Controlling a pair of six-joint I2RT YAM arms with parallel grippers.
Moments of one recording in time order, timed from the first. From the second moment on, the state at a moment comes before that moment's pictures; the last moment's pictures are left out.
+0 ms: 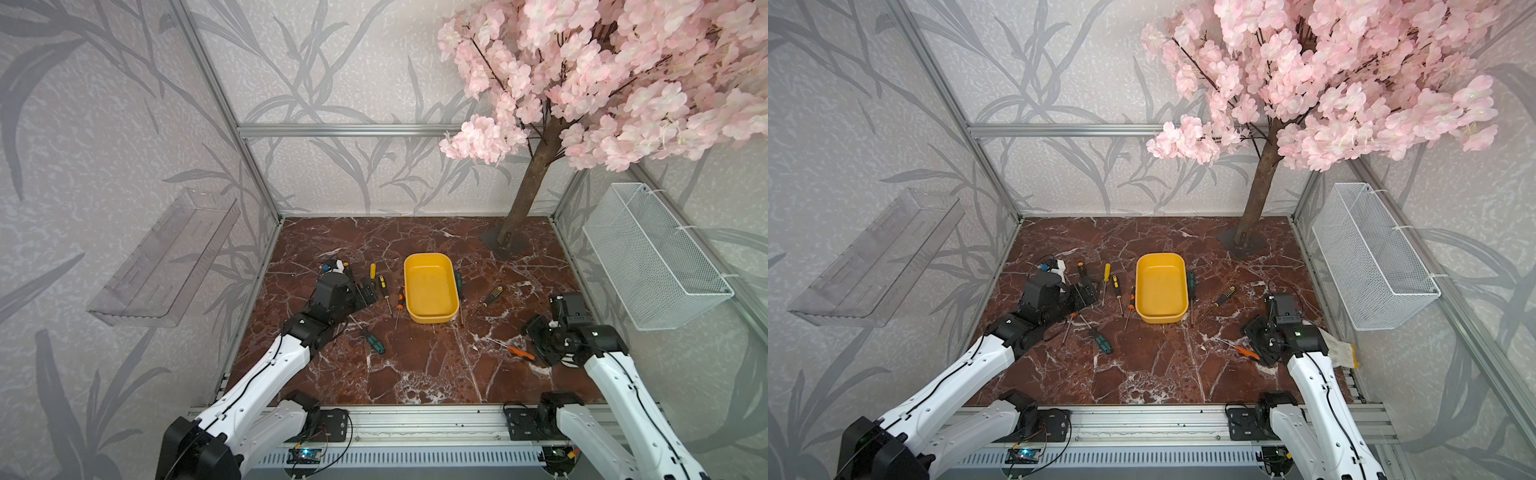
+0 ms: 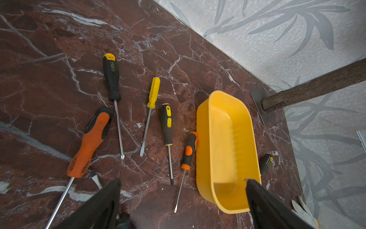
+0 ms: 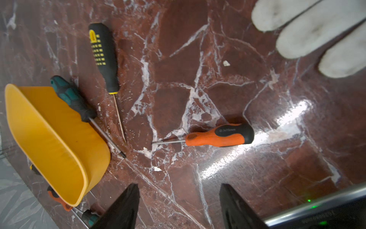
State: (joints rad) left arm -0.42 0.98 0.67 -0.29 -0.05 -0.75; right arm 0.04 0.81 0.67 -1.04 -0.11 1.01
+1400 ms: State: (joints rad) left arm -0.44 1.00 0.65 -0.31 -0.06 -0.80; right arm 0.04 1.16 0.52 -0.76 -0.07 1.22
